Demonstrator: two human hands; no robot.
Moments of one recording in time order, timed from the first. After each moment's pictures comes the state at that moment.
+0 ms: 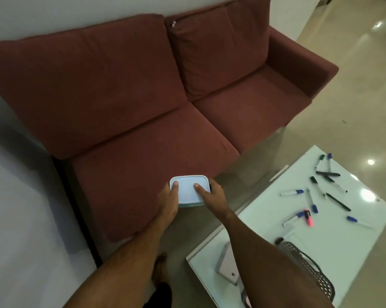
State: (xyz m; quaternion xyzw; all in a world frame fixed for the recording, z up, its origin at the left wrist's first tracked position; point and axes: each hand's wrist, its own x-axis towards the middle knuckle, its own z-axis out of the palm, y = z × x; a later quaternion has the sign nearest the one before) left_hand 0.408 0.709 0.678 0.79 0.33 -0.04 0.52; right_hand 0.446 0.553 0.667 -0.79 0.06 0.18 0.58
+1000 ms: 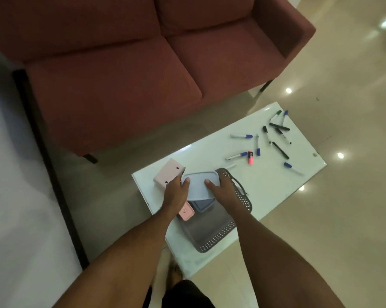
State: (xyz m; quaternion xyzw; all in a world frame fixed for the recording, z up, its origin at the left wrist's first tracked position) left_hand 0.181 0.383 0.626 0.77 0.31 -0.13 0.54; right_hand 0.231 0.222 0.655 -0.88 0.07 0.22 0.41
